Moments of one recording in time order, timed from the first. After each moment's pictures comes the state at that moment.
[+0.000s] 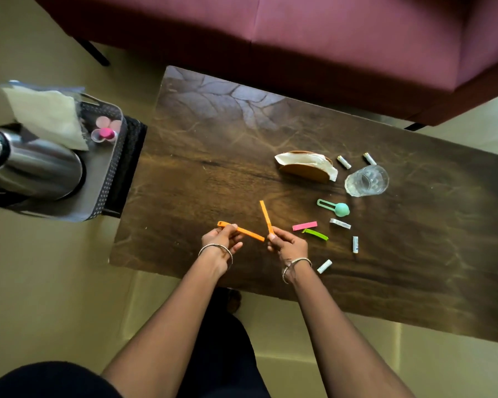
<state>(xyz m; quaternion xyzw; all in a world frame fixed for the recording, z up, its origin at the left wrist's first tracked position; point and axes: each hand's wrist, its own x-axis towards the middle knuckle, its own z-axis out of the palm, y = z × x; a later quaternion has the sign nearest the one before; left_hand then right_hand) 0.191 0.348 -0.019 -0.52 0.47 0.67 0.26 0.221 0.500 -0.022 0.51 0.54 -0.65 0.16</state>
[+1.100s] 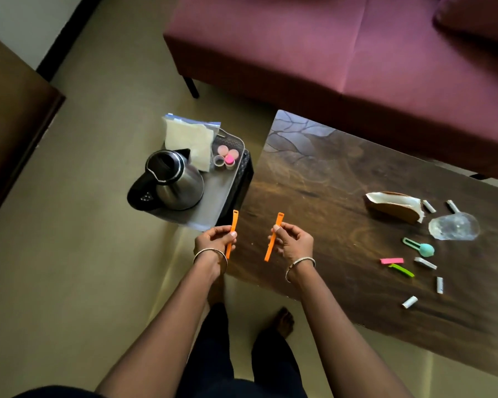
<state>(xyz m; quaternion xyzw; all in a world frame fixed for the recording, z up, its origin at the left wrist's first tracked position) 0.176 0.053 0.042 -0.46 0.55 0.68 0.15 0.165 0.224 0.058 0.41 0.57 -0.70 0.14</state>
